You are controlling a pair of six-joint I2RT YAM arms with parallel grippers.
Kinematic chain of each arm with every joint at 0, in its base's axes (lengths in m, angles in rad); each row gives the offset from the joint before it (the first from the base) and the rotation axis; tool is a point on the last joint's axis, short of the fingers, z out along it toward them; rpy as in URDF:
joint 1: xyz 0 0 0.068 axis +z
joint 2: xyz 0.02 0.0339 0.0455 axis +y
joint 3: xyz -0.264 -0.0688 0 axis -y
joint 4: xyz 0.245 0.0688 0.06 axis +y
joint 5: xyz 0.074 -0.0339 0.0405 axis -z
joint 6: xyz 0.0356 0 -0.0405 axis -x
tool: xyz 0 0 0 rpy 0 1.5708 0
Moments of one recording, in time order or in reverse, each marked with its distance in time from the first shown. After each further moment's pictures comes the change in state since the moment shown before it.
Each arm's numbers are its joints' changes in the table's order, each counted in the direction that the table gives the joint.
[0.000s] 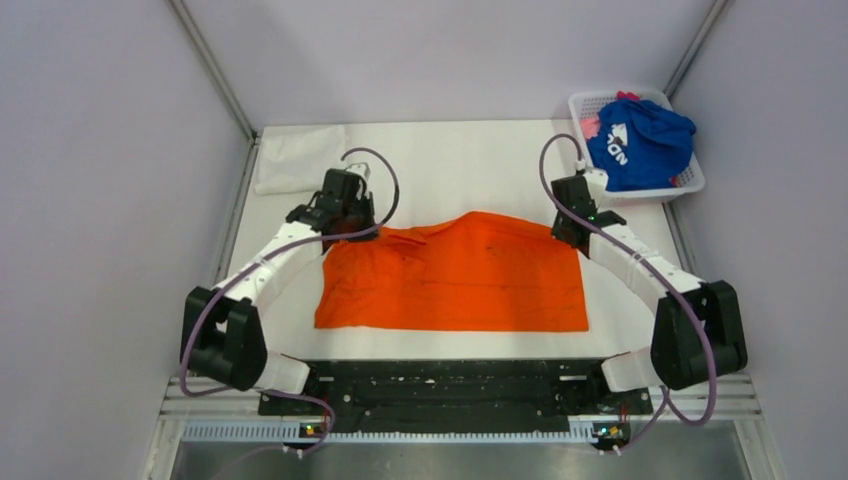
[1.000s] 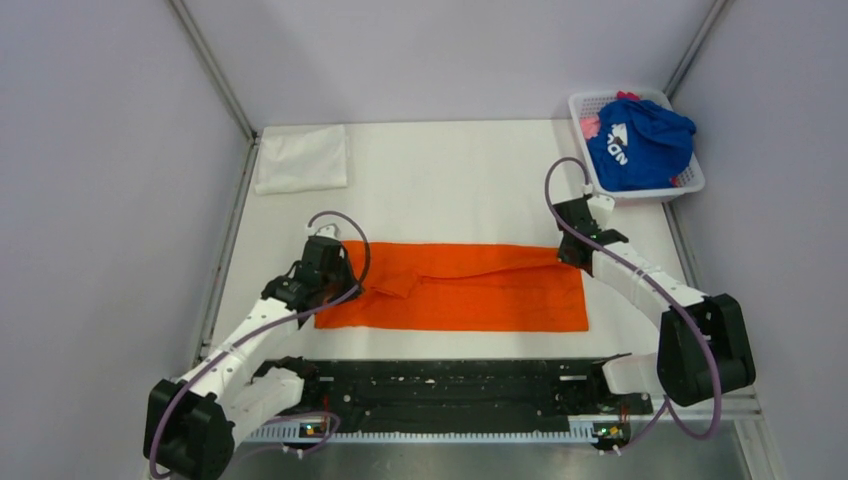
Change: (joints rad) left arm -0.032 -0.511 -0.509 0.030 -0.076 0.269; right arm 0.001 -0.113 -0.168 0.063 0.030 -0.075
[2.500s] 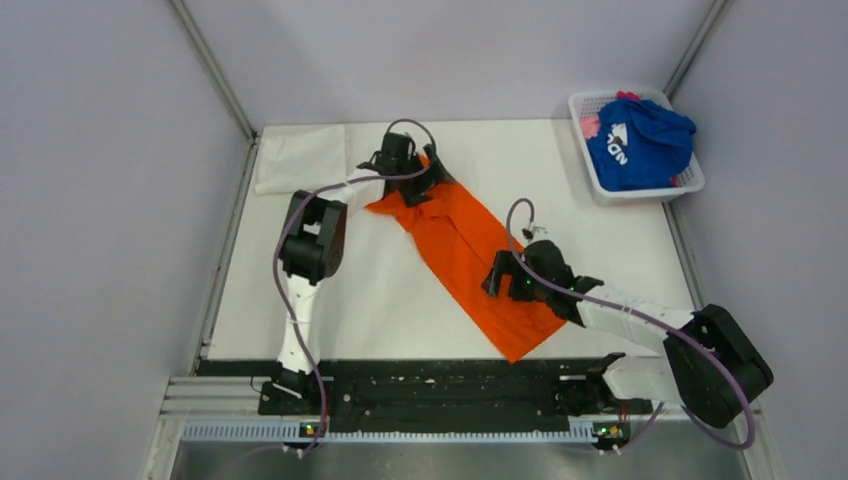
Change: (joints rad) left arm 0.006 1.196 0.965 -0.288 0.323 0.235; right arm 0.264 -0.088 -0.319 -0.468 -0.483 -0.093
